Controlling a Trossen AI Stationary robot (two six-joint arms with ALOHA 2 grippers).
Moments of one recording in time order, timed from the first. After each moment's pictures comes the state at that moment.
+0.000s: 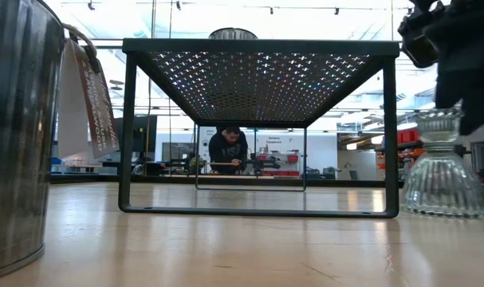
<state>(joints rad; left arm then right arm) -0.35 1.10 1.24 -0.45 -0.59 -0.20 0.60 1.40 0.84 -0.58 0.26 1.63</state>
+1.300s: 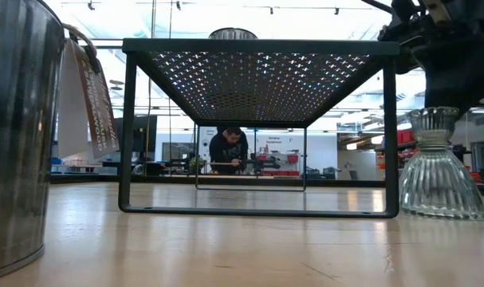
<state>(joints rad) -0.35 1.10 1.24 -0.45 -0.59 -0.19 0.50 1.40 0.85 -0.58 0.16 1.46</state>
